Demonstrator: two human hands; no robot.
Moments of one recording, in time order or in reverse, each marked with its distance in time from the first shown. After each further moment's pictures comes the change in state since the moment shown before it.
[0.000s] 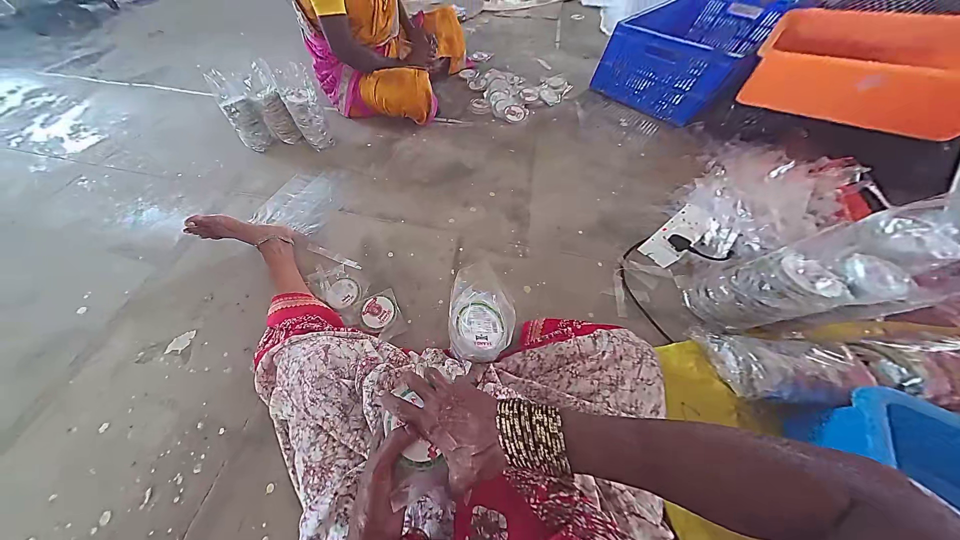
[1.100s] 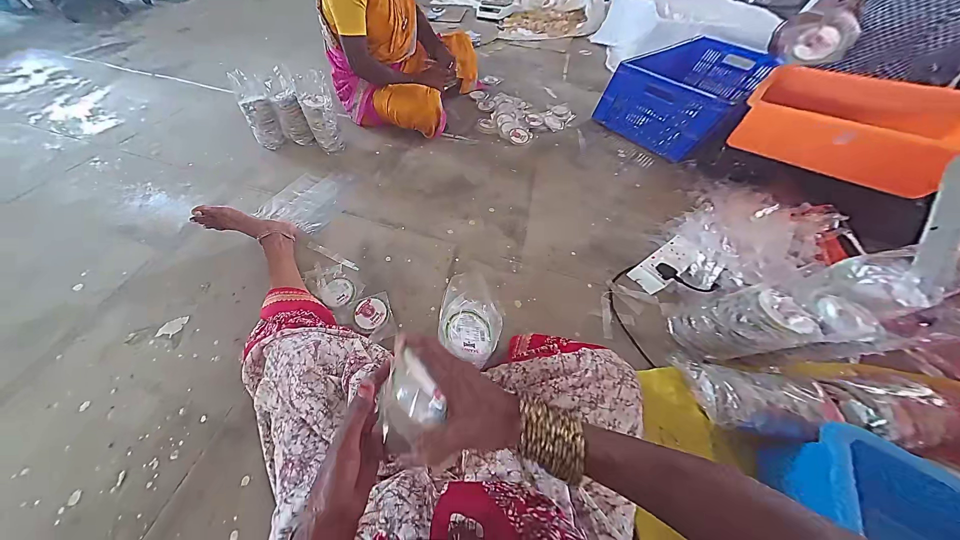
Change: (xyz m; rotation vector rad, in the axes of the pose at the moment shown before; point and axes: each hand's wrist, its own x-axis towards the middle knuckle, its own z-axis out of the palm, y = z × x) left_hand -0.005 0.043 0.024 0.104 -0.234 0.218; right_hand -0.033 0.015 -0.034 0.723 0.441 -0.164
